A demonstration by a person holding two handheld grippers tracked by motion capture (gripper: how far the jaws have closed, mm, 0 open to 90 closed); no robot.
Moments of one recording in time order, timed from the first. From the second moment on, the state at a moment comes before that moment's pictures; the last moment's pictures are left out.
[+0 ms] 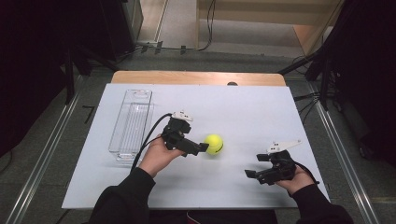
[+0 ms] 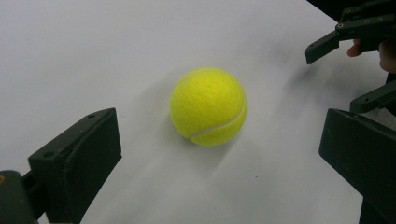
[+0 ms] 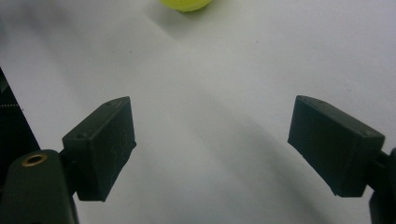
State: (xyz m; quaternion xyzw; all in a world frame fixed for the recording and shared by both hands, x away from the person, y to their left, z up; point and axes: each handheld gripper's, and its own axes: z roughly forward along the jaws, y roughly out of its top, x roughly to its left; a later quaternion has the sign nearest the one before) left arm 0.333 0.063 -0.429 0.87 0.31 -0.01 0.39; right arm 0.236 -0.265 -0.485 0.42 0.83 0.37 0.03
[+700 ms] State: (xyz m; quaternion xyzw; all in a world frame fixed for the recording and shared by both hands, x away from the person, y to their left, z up) left arm 0.350 0.036 -0.436 0.87 0.30 -0.01 0.39; right arm 0.236 -0.265 -0.485 0.42 0.83 0.37 0.03
